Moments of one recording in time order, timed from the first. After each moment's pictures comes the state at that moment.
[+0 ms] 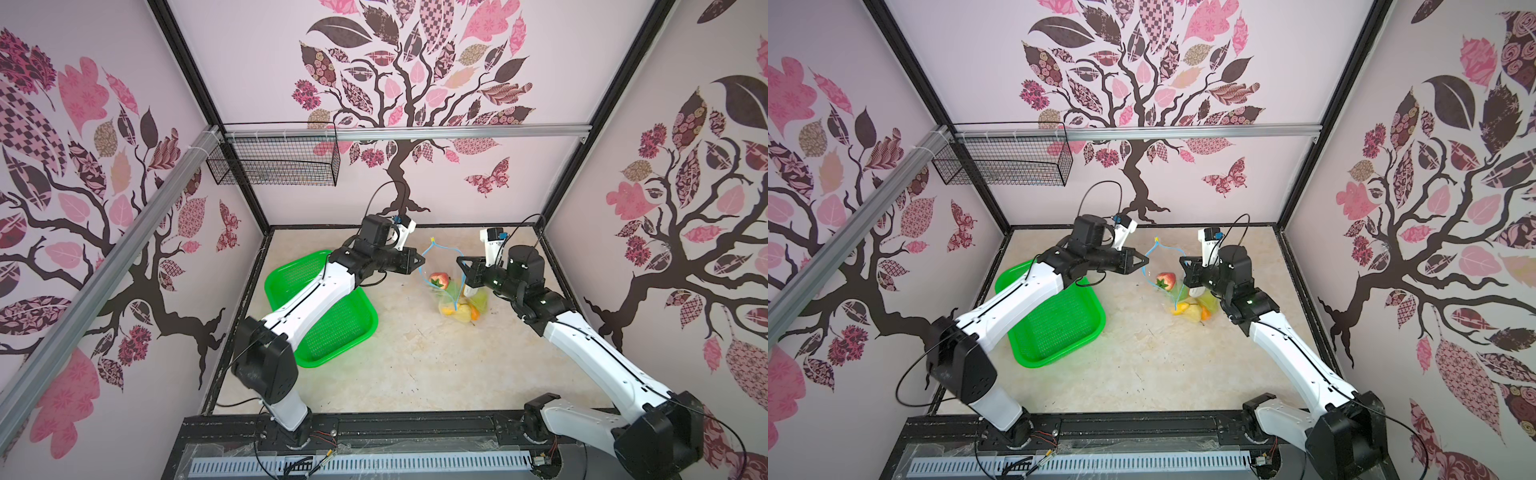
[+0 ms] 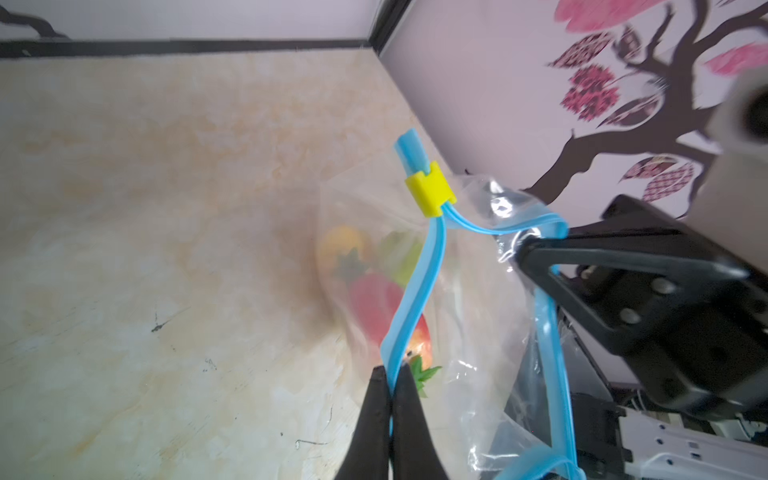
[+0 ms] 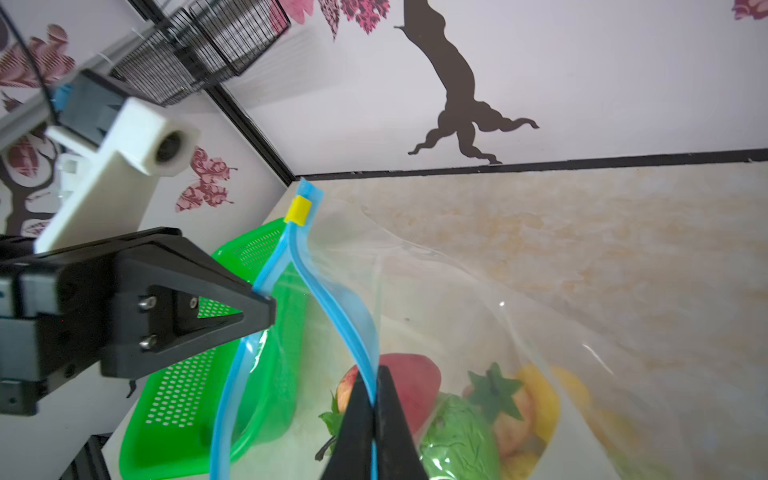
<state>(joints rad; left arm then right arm) -0.56 1.59 1.50 -0.42 0.50 -0.40 0.35 1.14 0.96 -0.09 -0.30 0.38</state>
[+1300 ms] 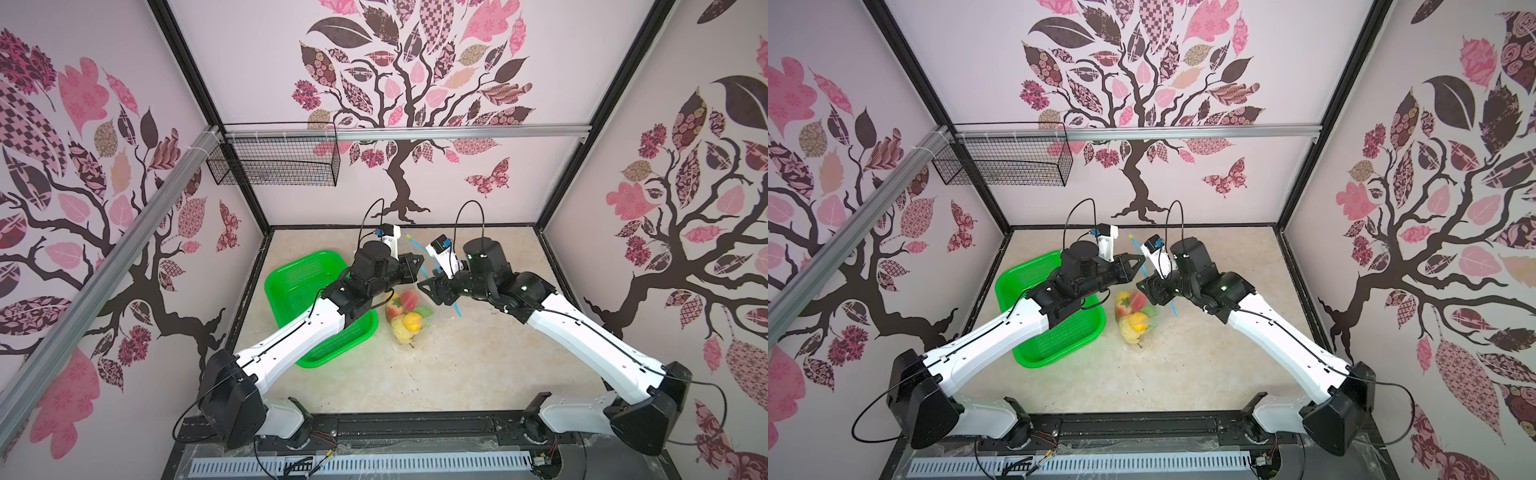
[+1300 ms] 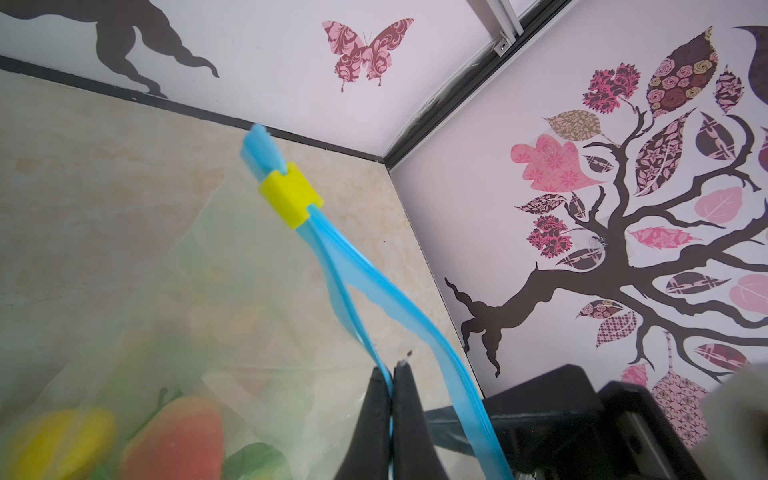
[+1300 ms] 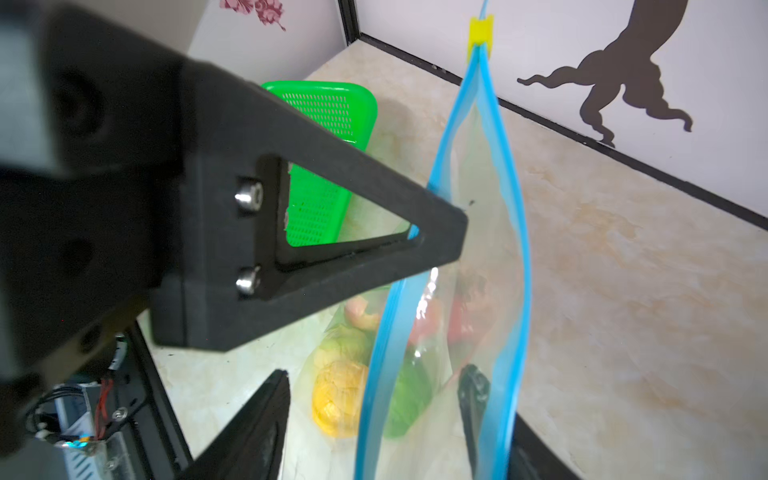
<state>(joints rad) -0.71 1.41 1.19 -0.06 0.11 -0.74 0.69 1.33 1.32 -0.60 -0.13 0.02</state>
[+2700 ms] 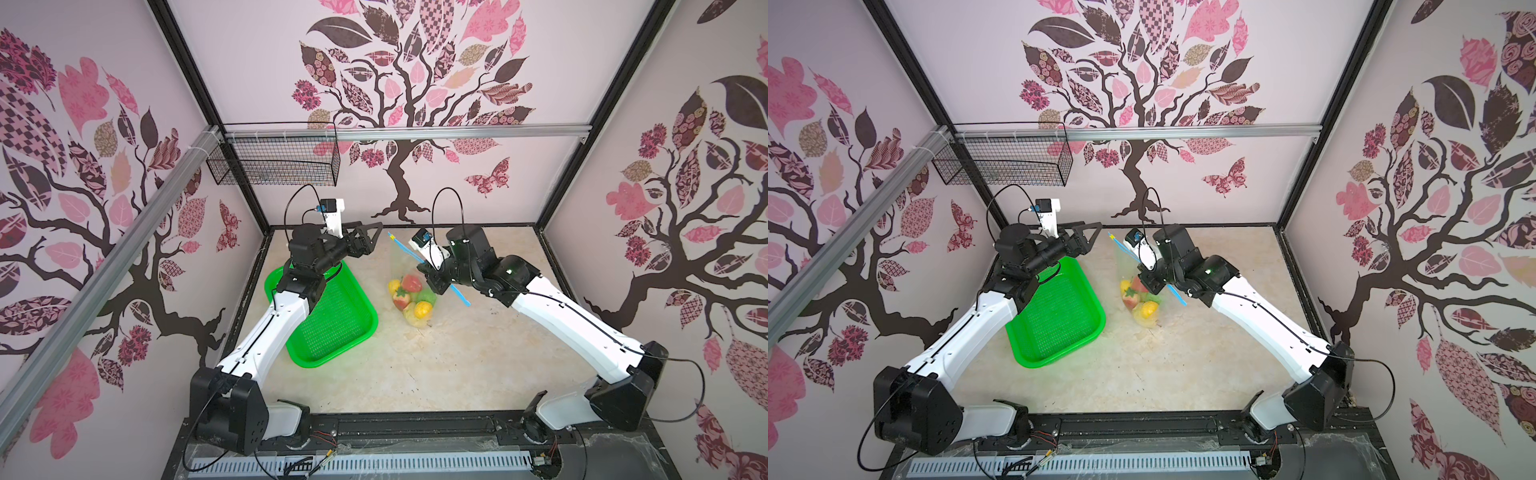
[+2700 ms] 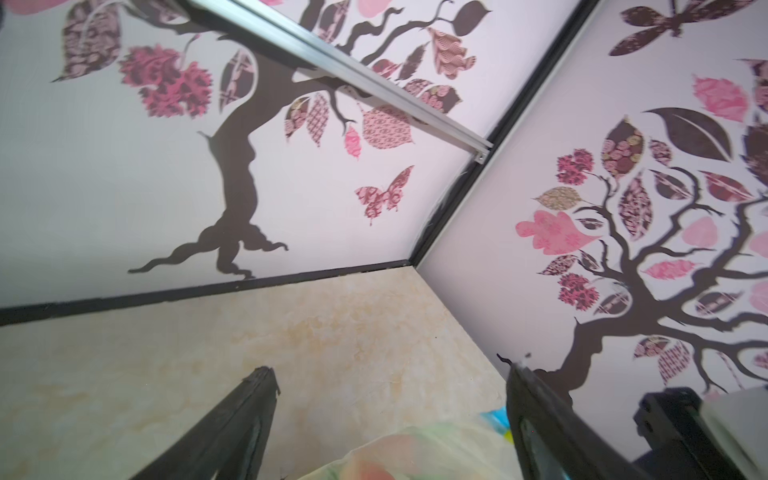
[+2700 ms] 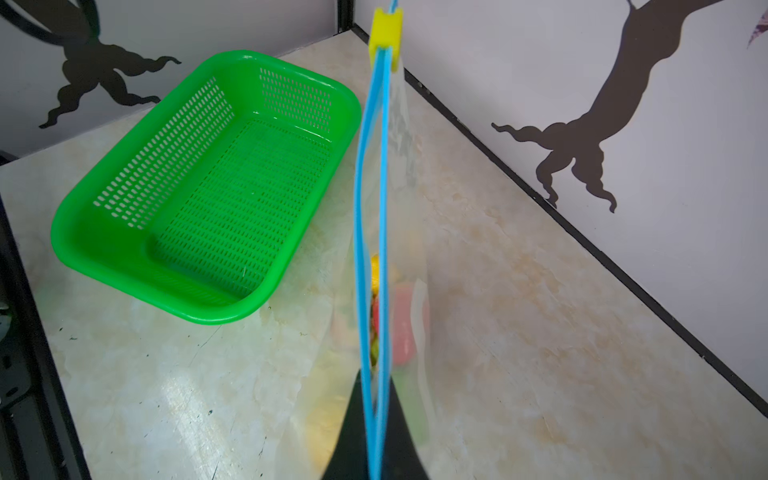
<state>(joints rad) -0.26 1.35 1.11 0.25 0.54 -0.44 0.72 1.44 1.51 -0.69 -0.08 -0.21</state>
